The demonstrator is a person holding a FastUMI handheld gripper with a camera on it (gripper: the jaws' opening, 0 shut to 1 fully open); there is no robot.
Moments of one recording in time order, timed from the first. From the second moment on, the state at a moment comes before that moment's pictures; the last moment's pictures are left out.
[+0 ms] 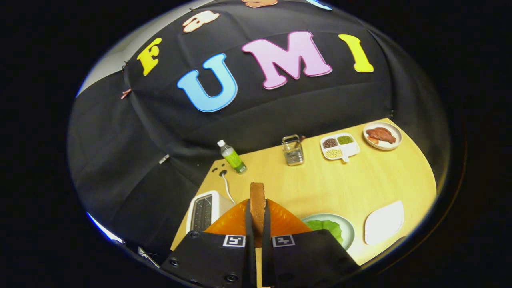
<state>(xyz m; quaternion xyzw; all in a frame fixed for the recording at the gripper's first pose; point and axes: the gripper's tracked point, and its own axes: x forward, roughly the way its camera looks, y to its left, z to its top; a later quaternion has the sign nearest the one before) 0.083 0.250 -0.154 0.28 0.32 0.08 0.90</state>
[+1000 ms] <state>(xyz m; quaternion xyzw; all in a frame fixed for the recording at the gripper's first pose) 0.042 0.220 -0.344 0.26 0.42 0.01 0.87</state>
